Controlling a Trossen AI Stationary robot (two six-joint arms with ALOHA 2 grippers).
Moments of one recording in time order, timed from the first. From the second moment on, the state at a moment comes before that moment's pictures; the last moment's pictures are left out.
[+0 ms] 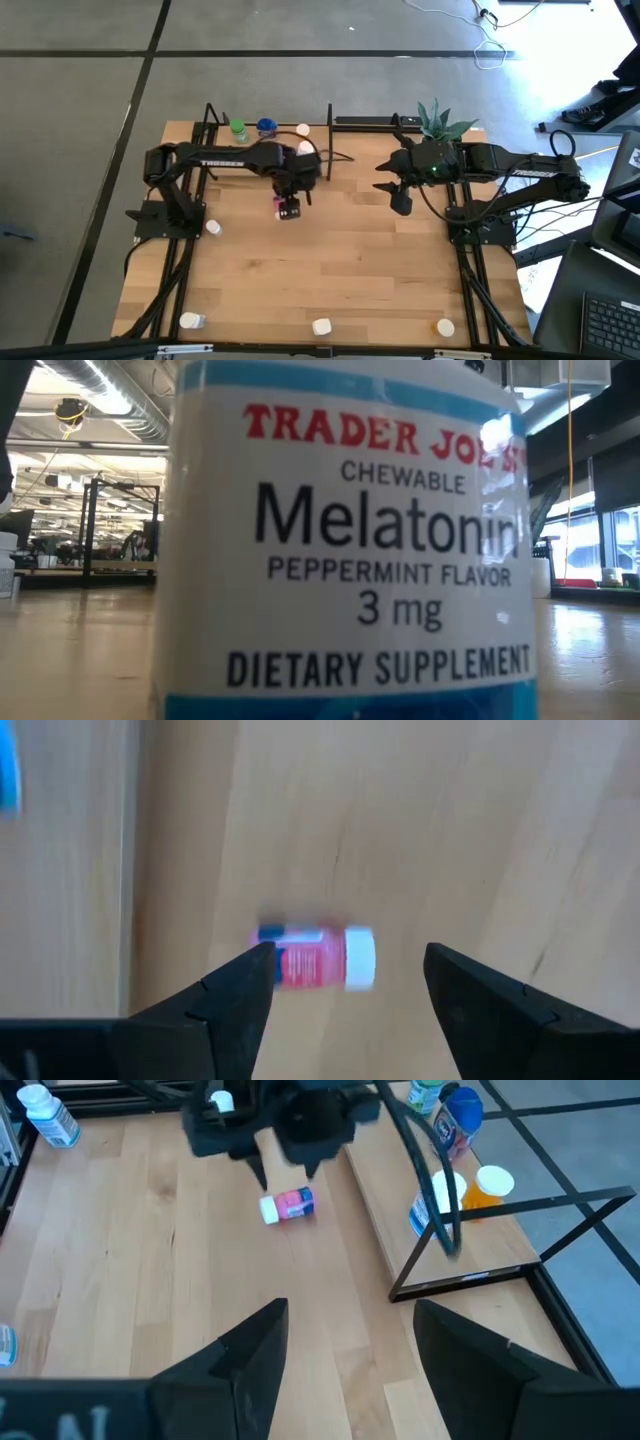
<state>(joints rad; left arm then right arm) 0.17 1.74 1.46 -1.06 -0.01 -0.06 0.00 1.14 1.25 -0.78 0.18 0.10</state>
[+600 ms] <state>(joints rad) 0.15 1.48 1.10 -0.93 -0.19 -1.23 0.00 1.14 1.25 -0.77 0.18 0.10</state>
